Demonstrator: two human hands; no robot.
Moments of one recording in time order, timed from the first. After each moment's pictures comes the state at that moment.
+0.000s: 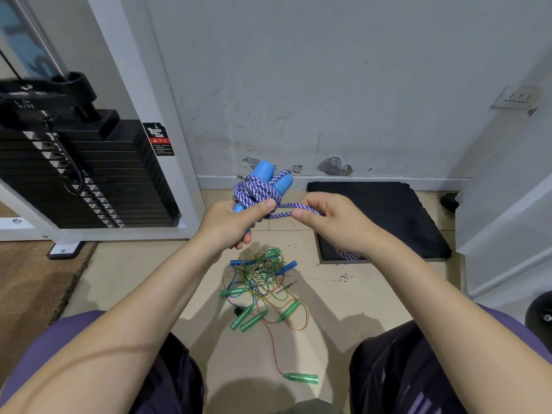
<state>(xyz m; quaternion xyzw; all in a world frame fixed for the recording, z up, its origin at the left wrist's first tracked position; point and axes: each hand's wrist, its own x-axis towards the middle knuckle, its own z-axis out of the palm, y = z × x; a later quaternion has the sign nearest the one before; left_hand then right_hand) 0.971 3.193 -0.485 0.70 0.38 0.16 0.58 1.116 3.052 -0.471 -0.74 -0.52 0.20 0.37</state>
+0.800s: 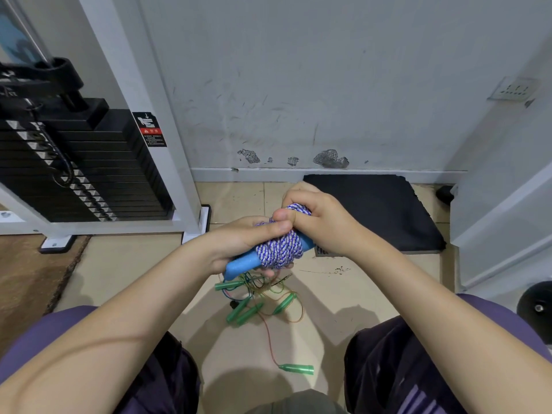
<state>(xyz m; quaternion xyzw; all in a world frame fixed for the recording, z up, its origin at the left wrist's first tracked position) 0.968 3.175 -0.498 0.63 0.19 -0.10 0.75 1.102 3.057 -0.482 -0.69 -0.53 0.22 0.44</state>
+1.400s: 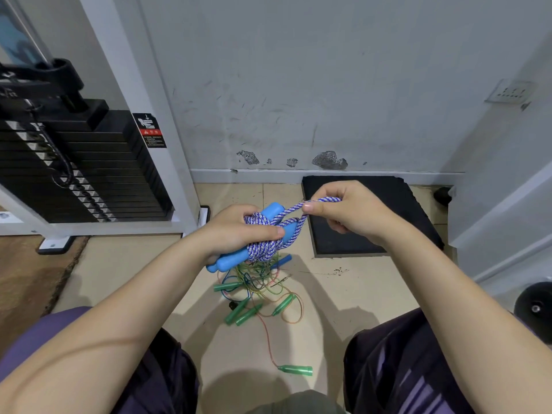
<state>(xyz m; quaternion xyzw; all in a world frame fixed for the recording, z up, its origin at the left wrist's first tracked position) 0.967 3.190 -0.494 0.72 0.30 0.01 0.63 1.139 3.036 -0.466 -0.74 -0.38 0.32 0.45</state>
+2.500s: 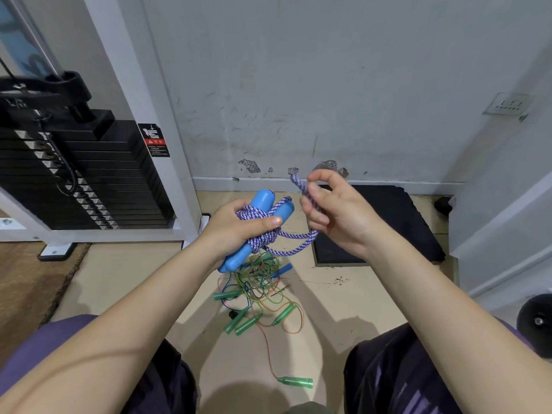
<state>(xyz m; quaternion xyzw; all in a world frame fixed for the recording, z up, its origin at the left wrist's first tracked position) 0.973 3.190 -0.494 0.67 0.33 0.14 0.66 1.125 3.053 -0.468 -0.48 -0.31 0.44 0.69</state>
